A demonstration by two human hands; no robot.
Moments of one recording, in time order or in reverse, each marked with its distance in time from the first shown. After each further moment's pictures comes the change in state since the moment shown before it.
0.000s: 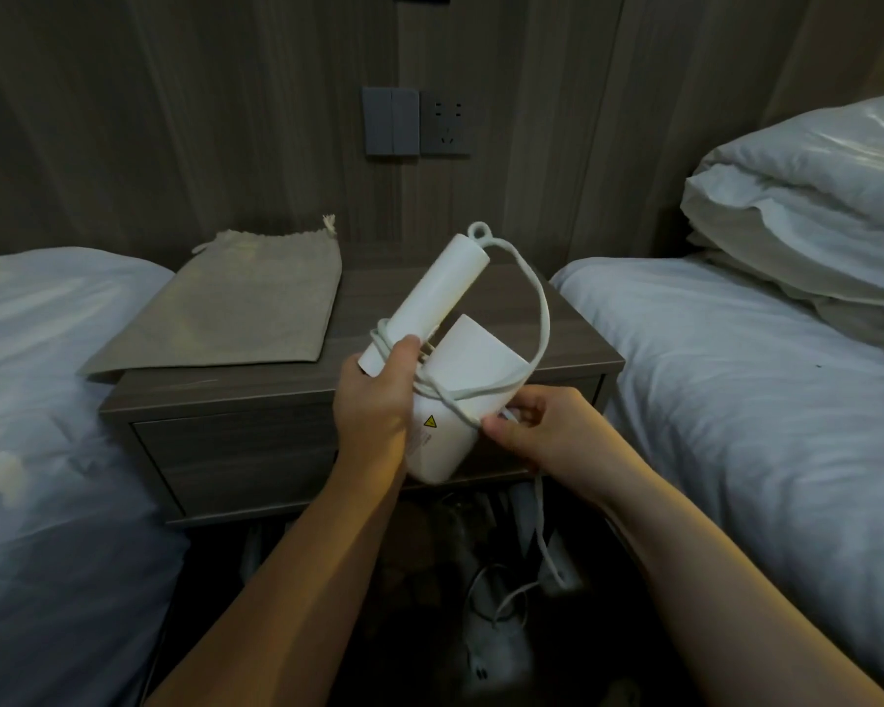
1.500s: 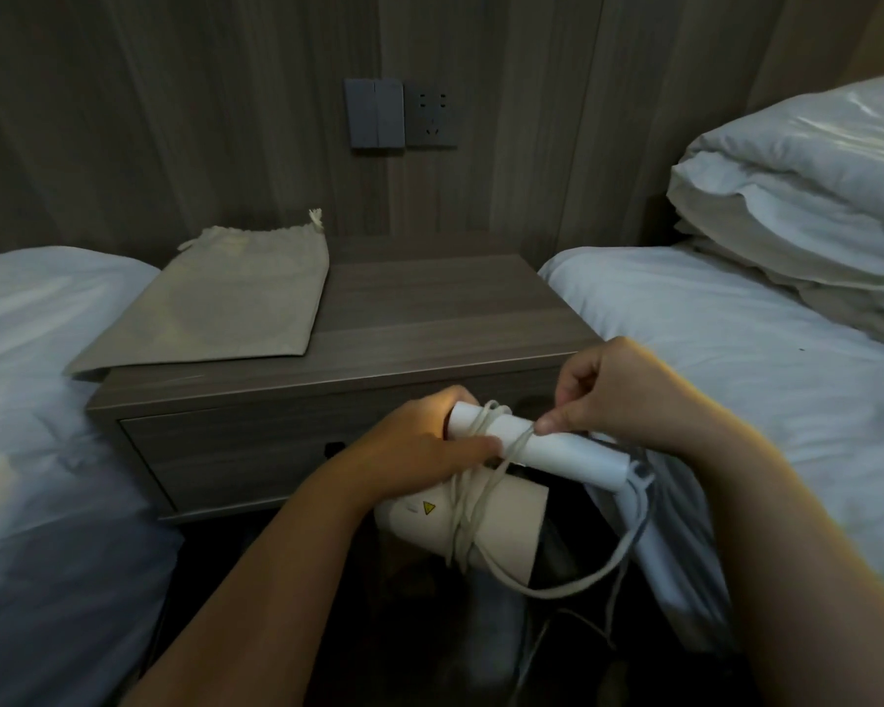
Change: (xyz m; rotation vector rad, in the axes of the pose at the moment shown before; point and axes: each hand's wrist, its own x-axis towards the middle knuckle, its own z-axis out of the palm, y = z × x) left_hand -0.005 -0.018 -0.009 0.842 -0.828 0.297; right_hand -0.001 -0.006 -0.062 -0.592 0.041 -0.018
